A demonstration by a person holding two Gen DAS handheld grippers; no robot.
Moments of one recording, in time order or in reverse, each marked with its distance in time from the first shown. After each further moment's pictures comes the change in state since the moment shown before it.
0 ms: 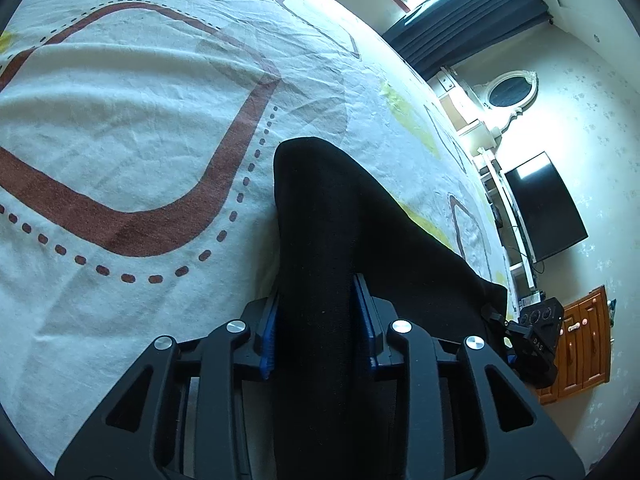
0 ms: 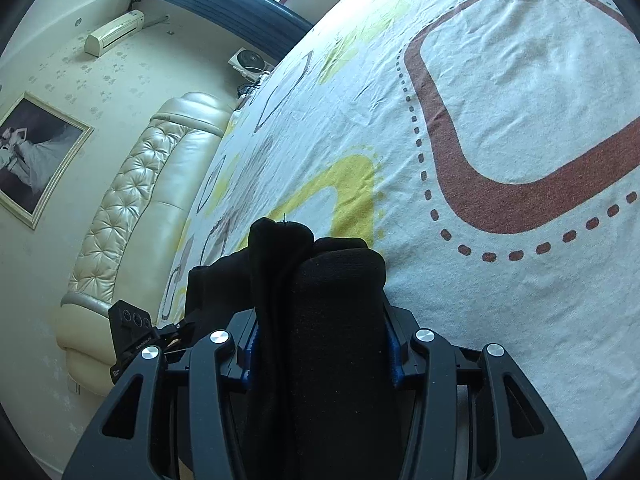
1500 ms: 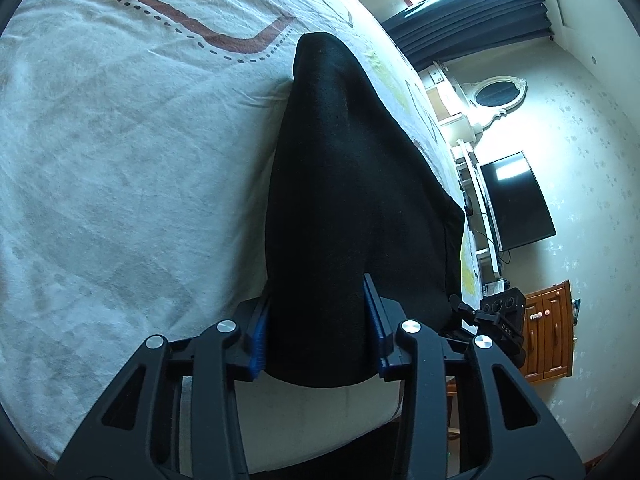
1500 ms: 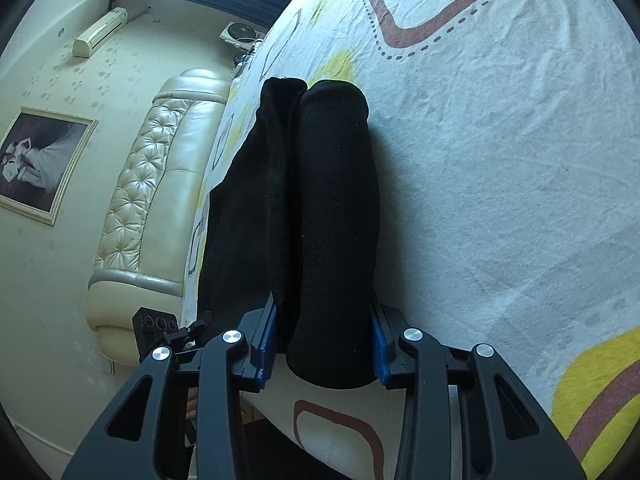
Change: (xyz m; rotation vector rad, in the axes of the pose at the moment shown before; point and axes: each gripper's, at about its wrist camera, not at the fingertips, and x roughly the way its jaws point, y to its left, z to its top) left arm -0.062 0.006 -0.114 -0.093 0.069 -0.090; right arm -0.056 -0.003 -0.092 0.084 0.145 0.050
